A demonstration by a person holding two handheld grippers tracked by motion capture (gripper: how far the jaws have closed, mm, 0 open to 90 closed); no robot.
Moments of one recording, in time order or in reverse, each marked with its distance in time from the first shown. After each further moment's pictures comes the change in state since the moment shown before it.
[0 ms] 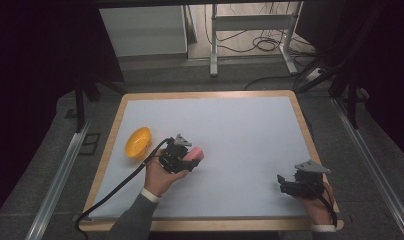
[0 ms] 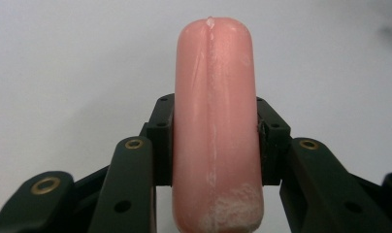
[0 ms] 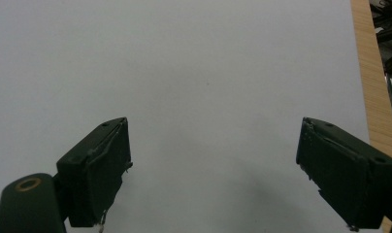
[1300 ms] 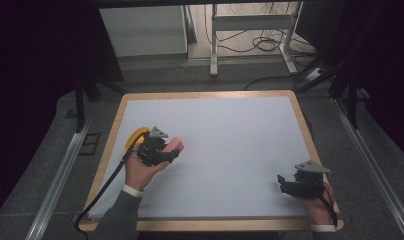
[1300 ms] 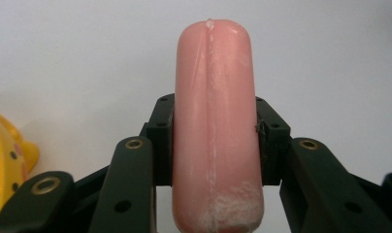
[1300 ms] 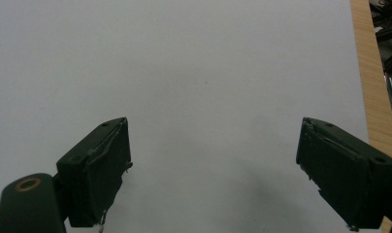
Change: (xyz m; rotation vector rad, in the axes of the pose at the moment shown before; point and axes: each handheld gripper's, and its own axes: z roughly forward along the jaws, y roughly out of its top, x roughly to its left) left arm 0.046 -0.014 -0.035 -0.053 0.084 -0.079; right arm -0.001 -0.001 0.000 0.004 -0.003 0.000
